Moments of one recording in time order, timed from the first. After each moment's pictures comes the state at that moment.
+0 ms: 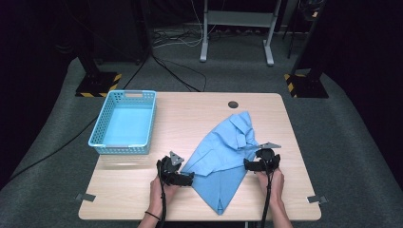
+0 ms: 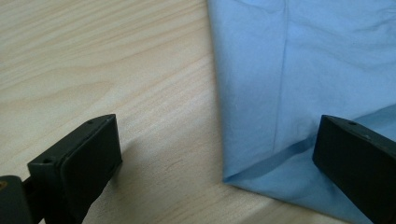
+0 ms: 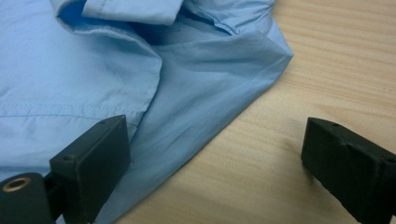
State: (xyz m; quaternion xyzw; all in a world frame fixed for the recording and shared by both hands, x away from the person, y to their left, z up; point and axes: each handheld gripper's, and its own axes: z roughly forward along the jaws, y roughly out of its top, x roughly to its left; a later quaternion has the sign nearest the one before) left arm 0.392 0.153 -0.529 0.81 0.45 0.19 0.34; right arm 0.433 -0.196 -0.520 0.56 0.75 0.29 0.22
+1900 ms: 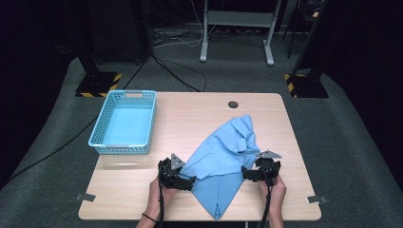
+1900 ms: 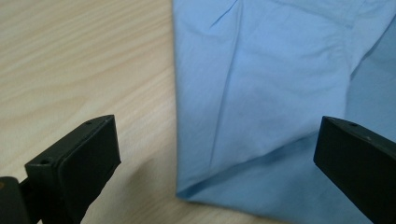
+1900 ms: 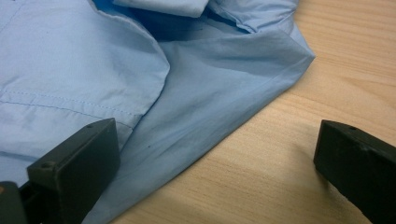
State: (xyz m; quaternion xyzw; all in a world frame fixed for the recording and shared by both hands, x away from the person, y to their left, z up) left arm 0.381 0.150 -0.517 0.82 0.40 0.18 0.37; right arm 0.404 -0.192 -0.528 0.54 0.75 0.32 0.22
